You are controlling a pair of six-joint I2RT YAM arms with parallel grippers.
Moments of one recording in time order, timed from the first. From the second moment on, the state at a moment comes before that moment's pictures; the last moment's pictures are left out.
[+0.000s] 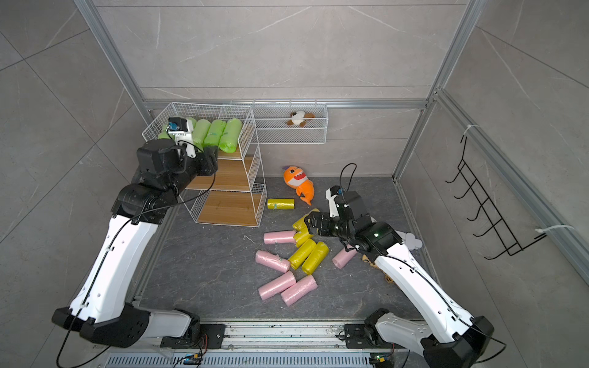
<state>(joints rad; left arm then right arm) -0.37 1.30 1.76 -0.64 -0.15 -0.19 0.53 1.17 1.20 -0.76 -0.11 0.47</state>
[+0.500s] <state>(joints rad) -0.53 0.91 0.94 -0.32 0.14 -0.56 0.38 1.32 0.96 -0.87 -0.18 0.42</state>
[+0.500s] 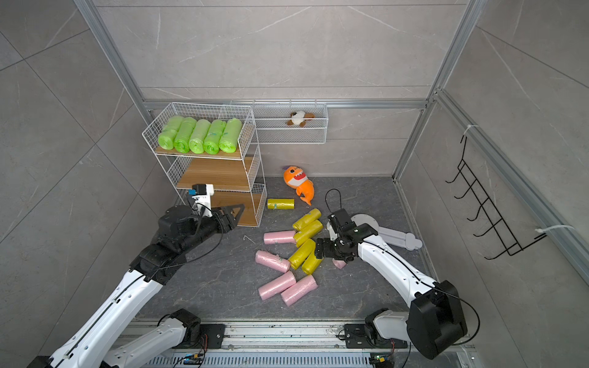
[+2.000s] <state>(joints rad) -0.82 1.31 0.82 0.12 0.14 -0.66 -0.04 1.27 0.94 -0.65 -0.46 0.57</state>
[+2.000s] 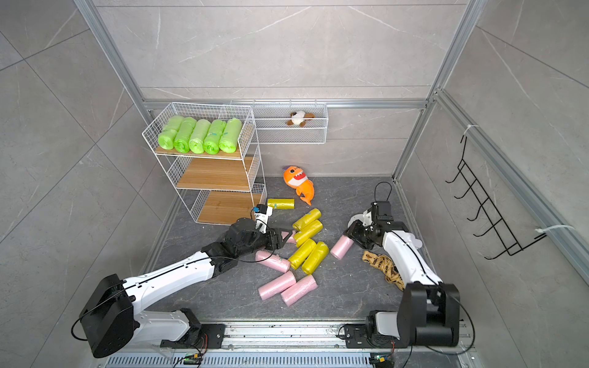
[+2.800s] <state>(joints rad) -0.95 1.48 0.82 0.68 0.16 -0.95 0.13 1.02 0.89 -0.12 -0.60 1.11</state>
